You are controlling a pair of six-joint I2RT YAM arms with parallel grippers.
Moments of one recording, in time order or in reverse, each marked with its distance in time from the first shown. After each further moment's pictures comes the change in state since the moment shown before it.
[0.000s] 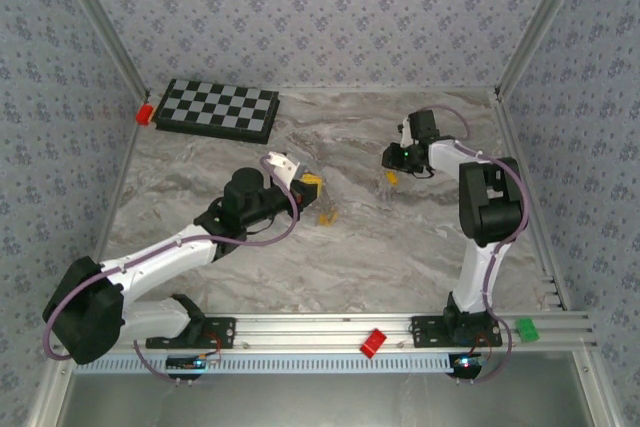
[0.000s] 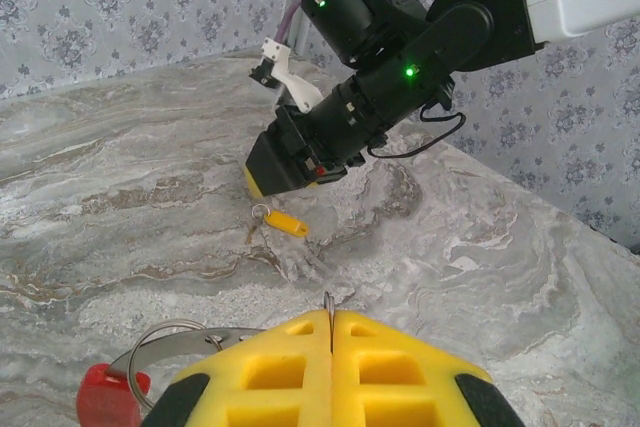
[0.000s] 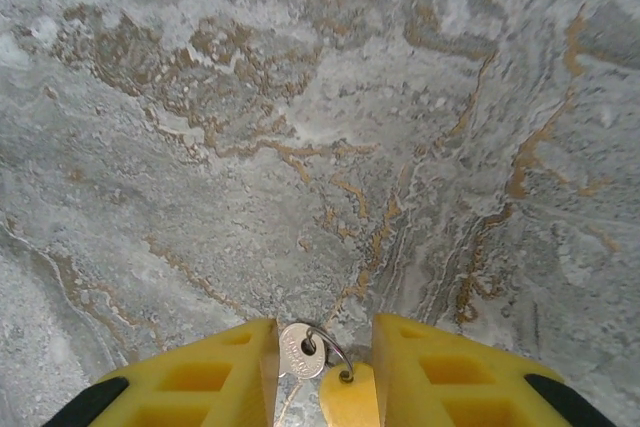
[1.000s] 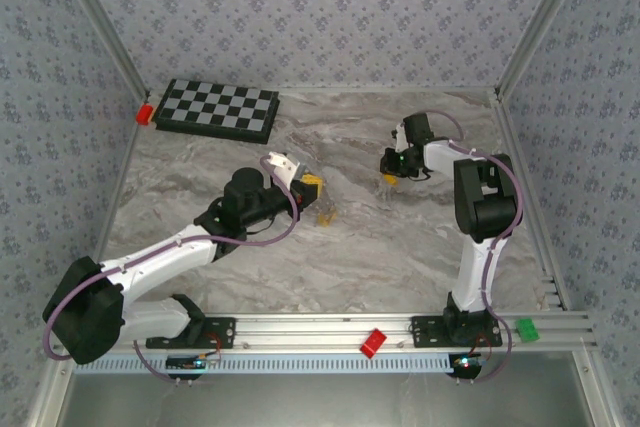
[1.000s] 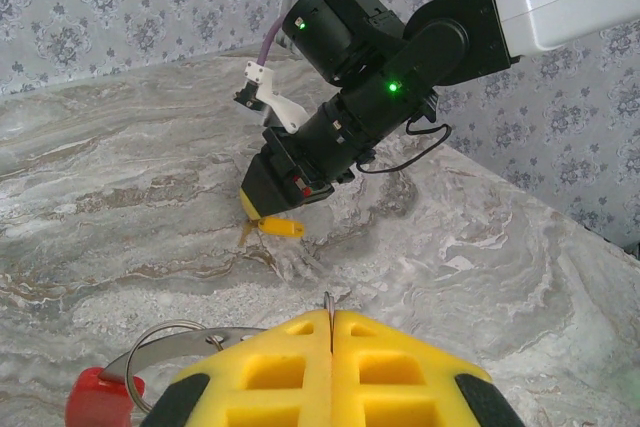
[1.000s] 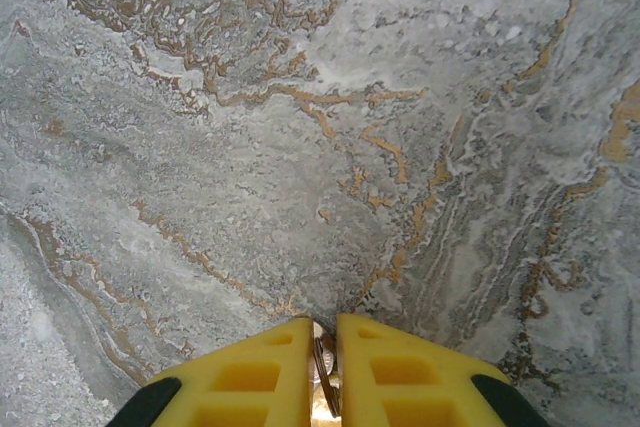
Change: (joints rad) left arm 0.000 0.000 0.000 0.000 0.008 -0.007; right arm 0.020 0.039 0.011 -0.026 -0.031 -0.018
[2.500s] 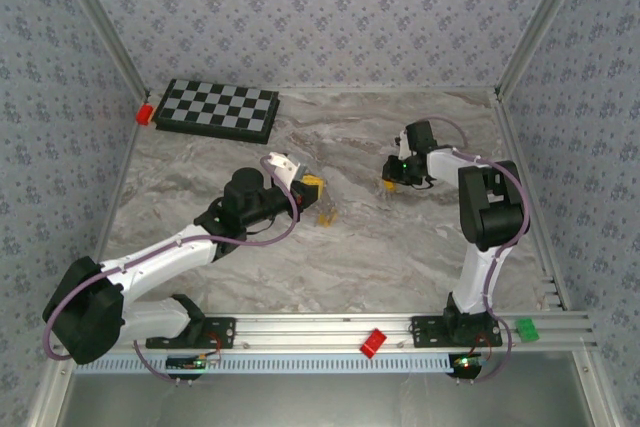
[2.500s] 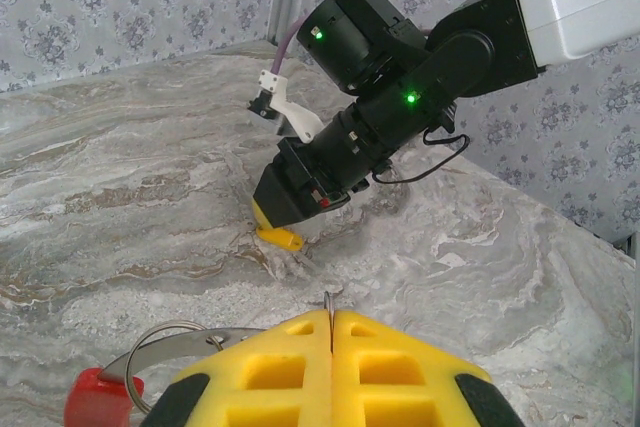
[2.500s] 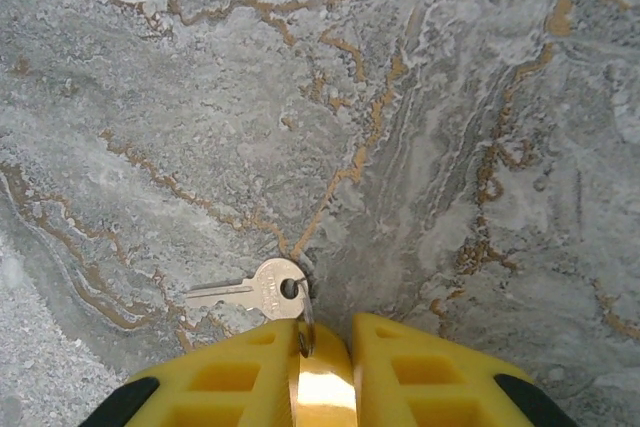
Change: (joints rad) left arm 0.000 0.000 0.000 0.000 0.019 0.000; right arm 0.002 -0.082 -0.119 0.035 0.033 0.013
